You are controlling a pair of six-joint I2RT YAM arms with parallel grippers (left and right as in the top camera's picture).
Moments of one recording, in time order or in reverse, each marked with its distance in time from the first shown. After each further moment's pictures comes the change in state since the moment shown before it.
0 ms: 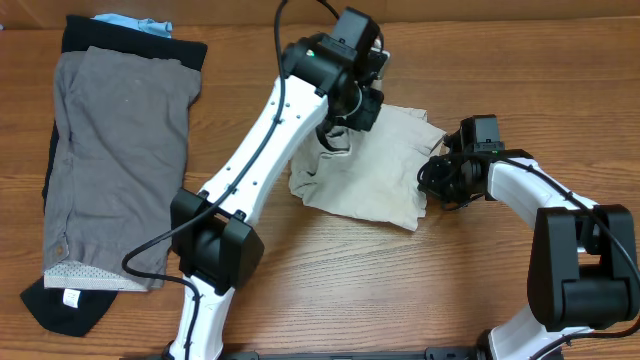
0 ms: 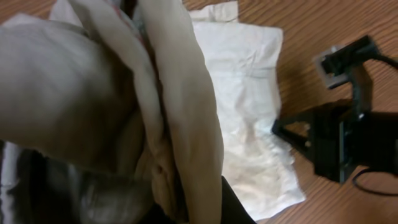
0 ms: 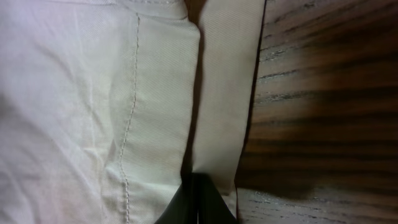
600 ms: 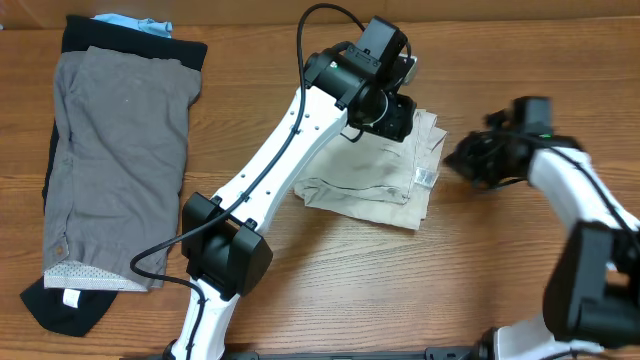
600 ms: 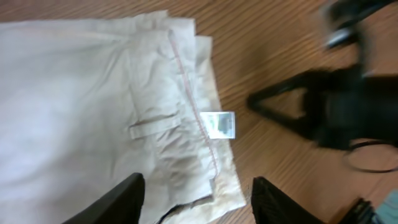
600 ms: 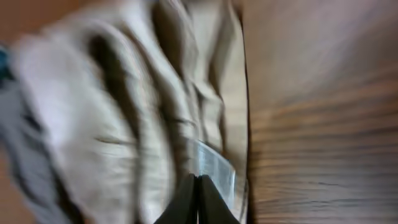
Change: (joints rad) left arm -0.068 0.002 0.000 0.073 0.116 -0.113; right arm -0.203 -0.082 0.143 -0.137 -0.180 0.014
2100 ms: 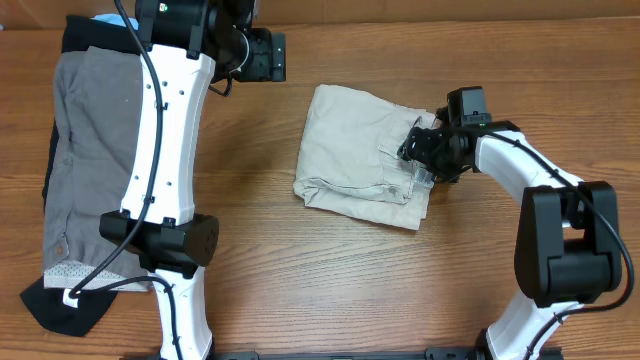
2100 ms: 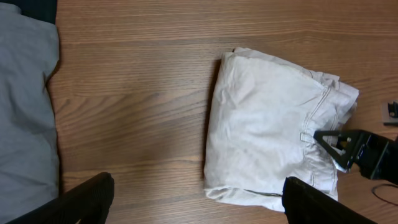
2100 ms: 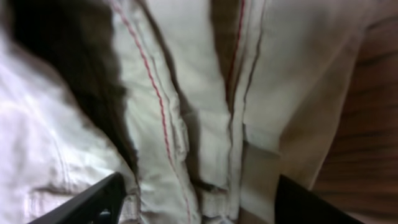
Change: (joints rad) left arm 0.406 -0.016 0.407 -0.470 -0.198 0.025; right arm 0.250 0.211 0.072 0.115 0.236 0.047
